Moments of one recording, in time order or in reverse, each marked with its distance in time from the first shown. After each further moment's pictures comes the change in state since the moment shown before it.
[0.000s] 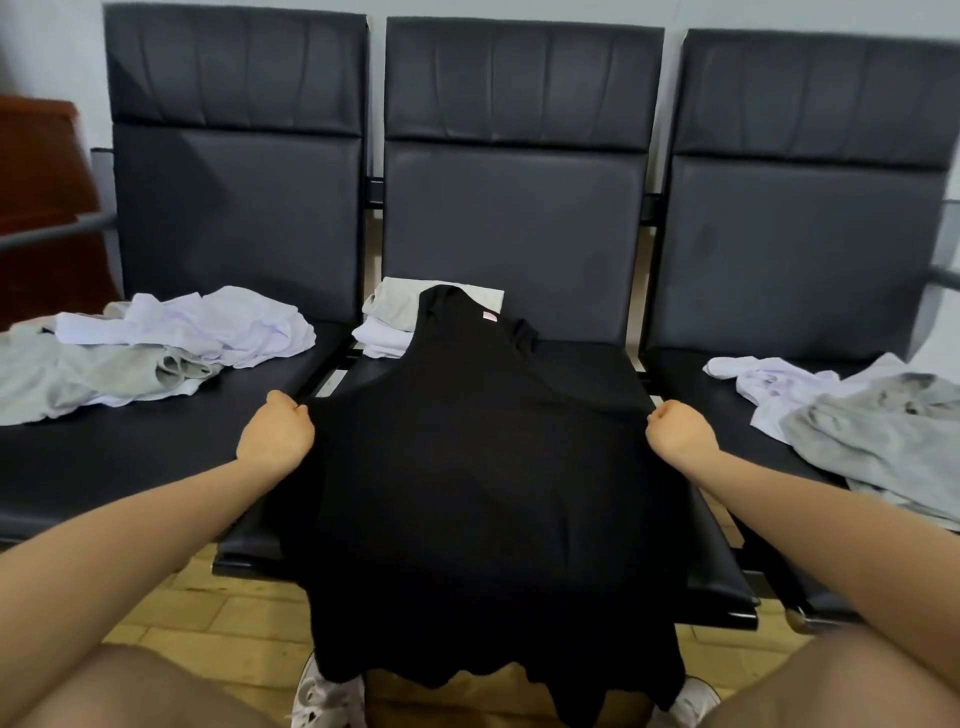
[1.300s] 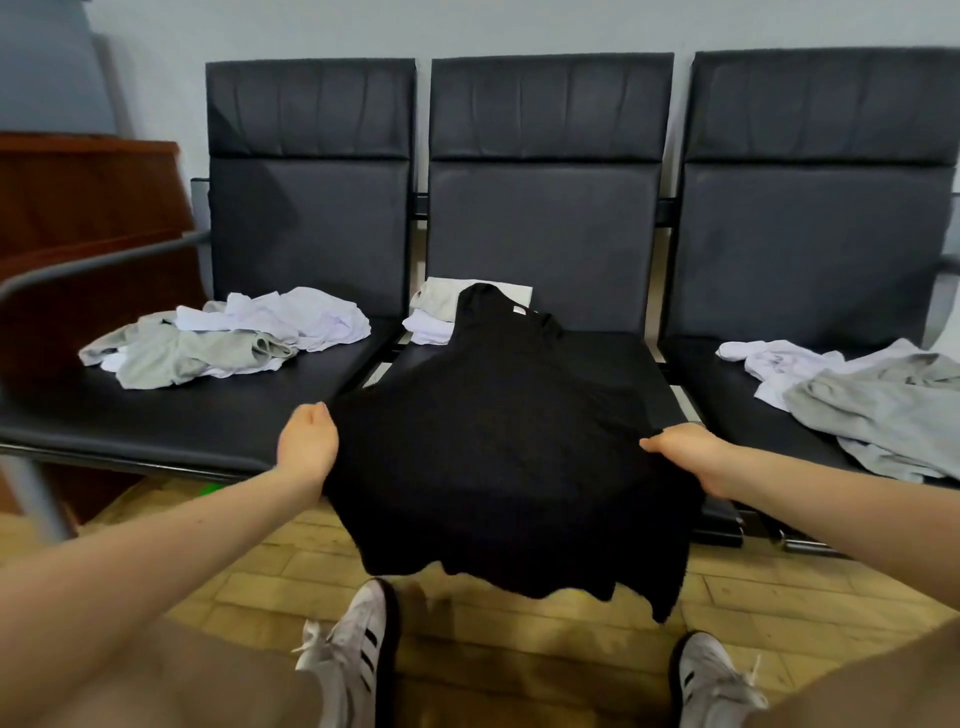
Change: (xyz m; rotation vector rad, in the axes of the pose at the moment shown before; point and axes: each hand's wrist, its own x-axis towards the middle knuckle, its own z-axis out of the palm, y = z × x) left_hand -0.118 -0.021 -0.058 -0.411 0.097 -0.137; right_hand -0.113 0.008 -0.020 0.499 -0.369 0.154
